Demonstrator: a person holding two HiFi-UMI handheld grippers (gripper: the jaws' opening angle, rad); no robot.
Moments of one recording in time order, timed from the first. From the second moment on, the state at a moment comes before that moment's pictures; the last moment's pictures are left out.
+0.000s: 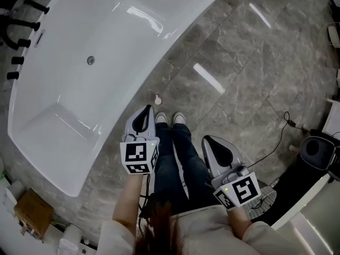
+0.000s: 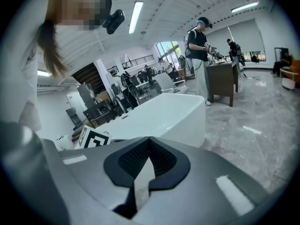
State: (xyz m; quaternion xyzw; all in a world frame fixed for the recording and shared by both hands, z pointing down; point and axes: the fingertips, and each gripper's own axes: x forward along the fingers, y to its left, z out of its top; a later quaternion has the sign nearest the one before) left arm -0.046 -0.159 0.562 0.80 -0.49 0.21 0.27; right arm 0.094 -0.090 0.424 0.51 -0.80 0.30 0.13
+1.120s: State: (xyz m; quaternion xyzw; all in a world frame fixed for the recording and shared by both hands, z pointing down) left arm -0.068 -0.153 0.283 0.82 -0.54 0.07 0.18; right arm 0.096 -0.110 0.261 0.49 -0.85 0.19 0.07
